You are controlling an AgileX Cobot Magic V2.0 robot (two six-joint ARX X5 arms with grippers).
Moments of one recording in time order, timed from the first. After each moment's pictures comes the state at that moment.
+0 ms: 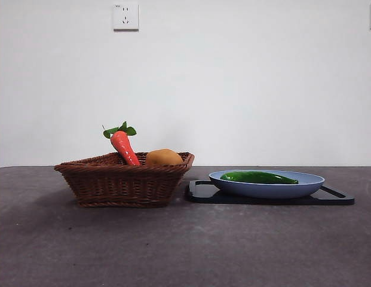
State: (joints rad) left arm -0.77 1.24 1.52 -0.92 0.05 0.02; right arm 0.24 0.91 1.35 -1.31 -0.42 0.02
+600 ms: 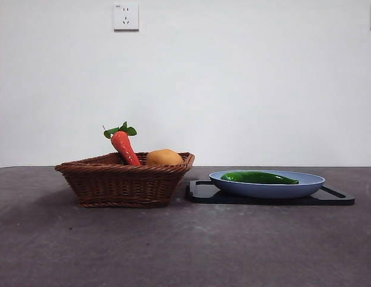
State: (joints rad) left arm -0.48 1.06 1.47 -0.63 -0.08 0.06; right arm 0.24 0.91 1.35 -1.32 -0.42 0.02
